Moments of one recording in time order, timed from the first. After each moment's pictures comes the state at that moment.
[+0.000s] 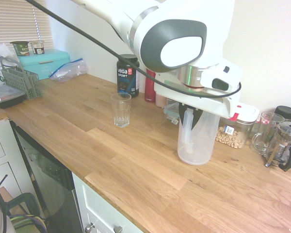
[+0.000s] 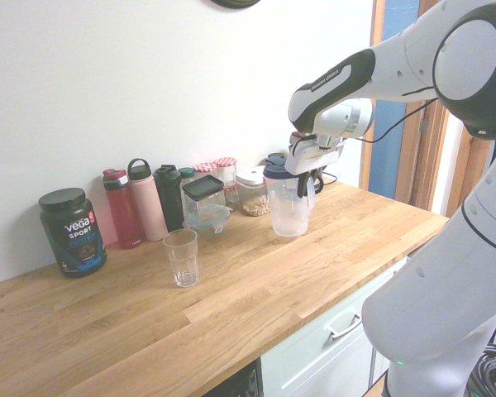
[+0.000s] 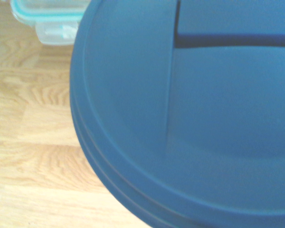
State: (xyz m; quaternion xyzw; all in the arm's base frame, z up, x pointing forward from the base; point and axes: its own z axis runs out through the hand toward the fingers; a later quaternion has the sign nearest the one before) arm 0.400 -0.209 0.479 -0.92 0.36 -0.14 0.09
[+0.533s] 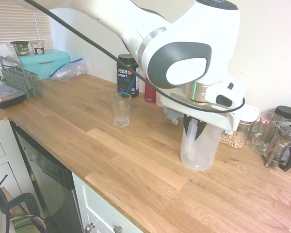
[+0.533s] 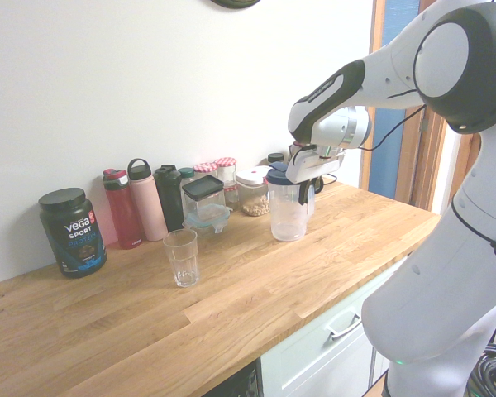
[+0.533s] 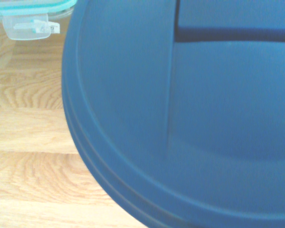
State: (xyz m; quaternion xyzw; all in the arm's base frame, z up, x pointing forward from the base) arm 0.411 -0.220 0.455 -0.91 0.37 -0.14 0.09
